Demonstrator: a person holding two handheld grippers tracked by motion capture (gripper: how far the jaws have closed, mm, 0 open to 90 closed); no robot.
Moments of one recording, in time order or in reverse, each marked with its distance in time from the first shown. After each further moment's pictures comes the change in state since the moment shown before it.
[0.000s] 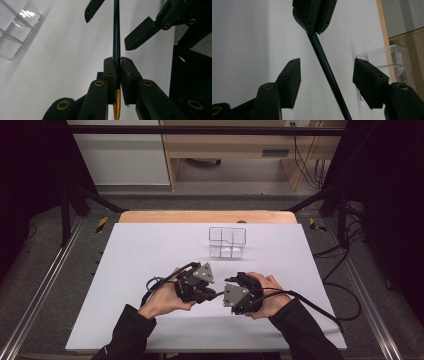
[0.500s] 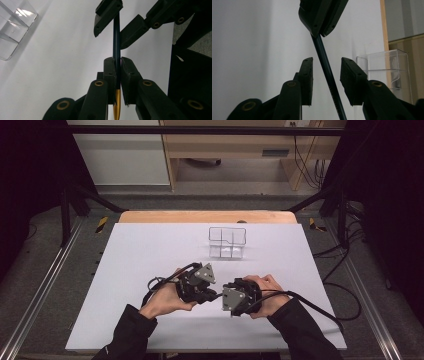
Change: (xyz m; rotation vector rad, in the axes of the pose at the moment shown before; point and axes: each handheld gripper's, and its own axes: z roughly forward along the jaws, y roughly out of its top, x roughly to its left) left arm -0.001 0.002 0.003 0.013 -0.013 0.002; right arm 0.003 0.003 0.002 0.020 0.004 -0.086
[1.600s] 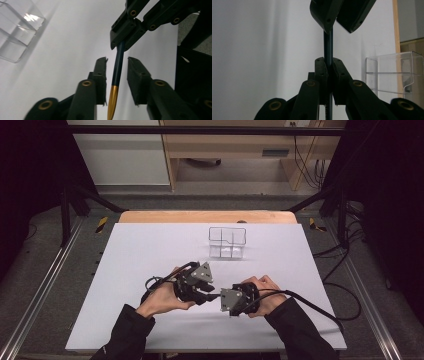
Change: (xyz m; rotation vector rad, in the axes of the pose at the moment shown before) left arm 0.004 -0.006 -0.006 -0.043 0.052 0.025; right arm 0.000 0.000 0.008 0.005 0.063 -0.003
